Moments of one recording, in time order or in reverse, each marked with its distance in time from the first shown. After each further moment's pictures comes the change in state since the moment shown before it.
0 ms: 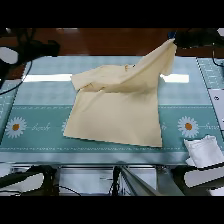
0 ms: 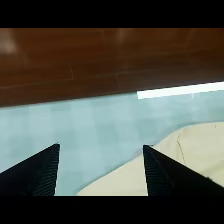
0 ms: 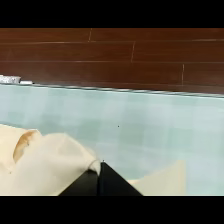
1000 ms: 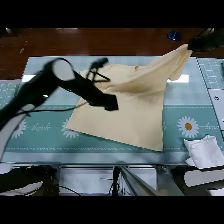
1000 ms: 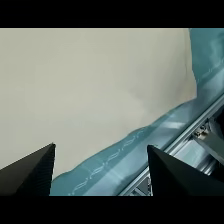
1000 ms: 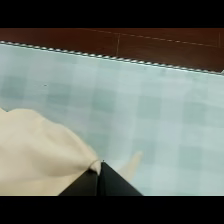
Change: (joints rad) left arm -0.581 -0.063 -0.011 -0.073 -0.739 -0.414; right arm -0.049 0.051 0.001 -0.258 0.124 -0.021
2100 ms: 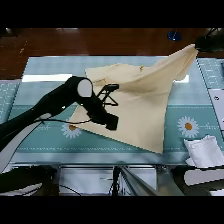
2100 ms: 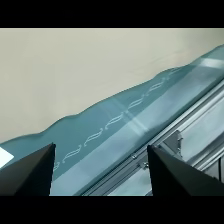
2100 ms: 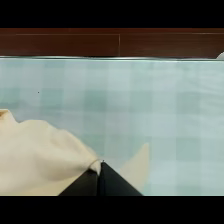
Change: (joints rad) left arm -0.085 0.013 -0.122 0.132 -0.097 -0.095; right arm -0.079 0.000 0.000 0.082 0.005 0.032
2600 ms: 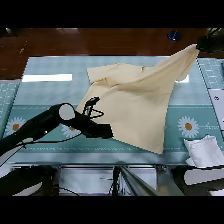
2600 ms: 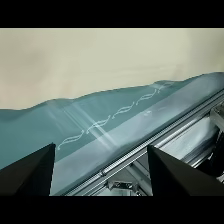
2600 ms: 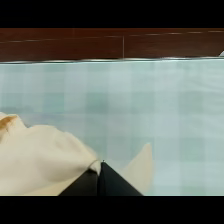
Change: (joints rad) left arm 0.035 0.192 -0.431 -0.269 0.338 -0.061; right arm -0.020 -0.007 -0.001 0.039 -0.005 0.000
